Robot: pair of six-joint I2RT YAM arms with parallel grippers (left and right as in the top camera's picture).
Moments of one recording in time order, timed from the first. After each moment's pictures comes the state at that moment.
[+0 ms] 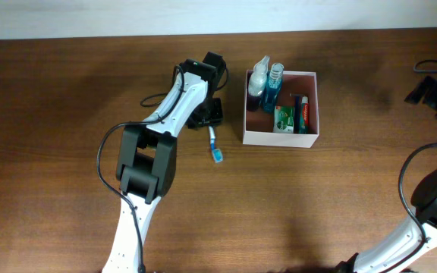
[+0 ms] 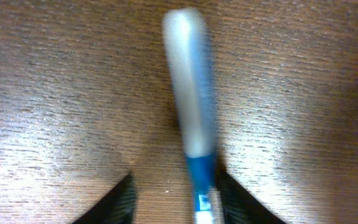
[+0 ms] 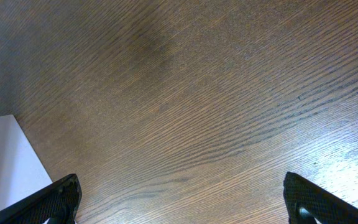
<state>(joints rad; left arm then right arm) -0.42 2.49 2.16 -1.23 0.02 -0.51 -0.62 2.09 1.96 -1.17 -0.23 0.02</state>
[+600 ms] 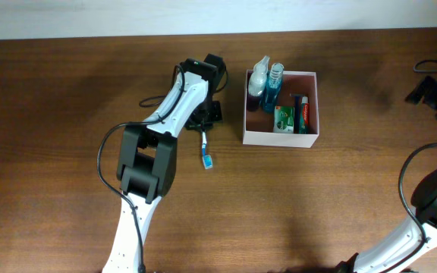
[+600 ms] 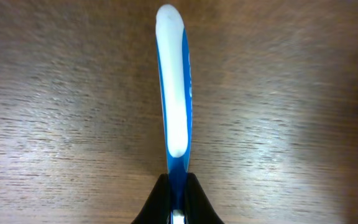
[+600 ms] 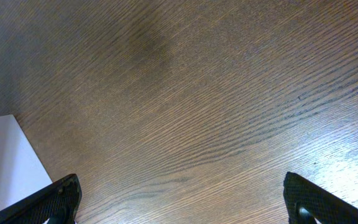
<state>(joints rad) -0.42 2.50 2.18 -1.30 0.02 -0.51 -0.62 2.09 1.96 -1.17 -0.23 0.02</state>
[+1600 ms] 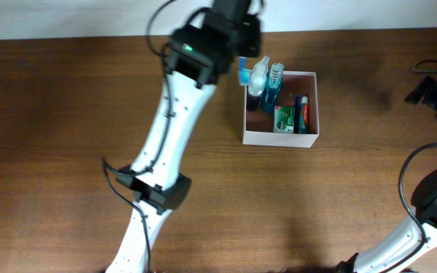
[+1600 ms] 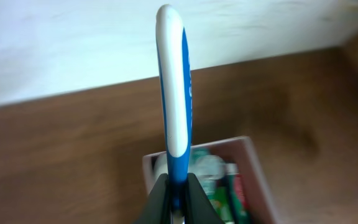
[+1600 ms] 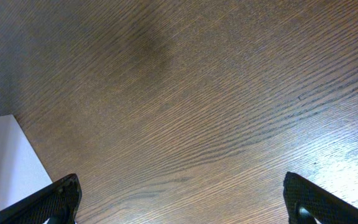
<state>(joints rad) -0.60 2.46 3.13 -1.31 -0.09 -0.30 -0.62 2.09 1.96 -1.17 -0.23 0.02</state>
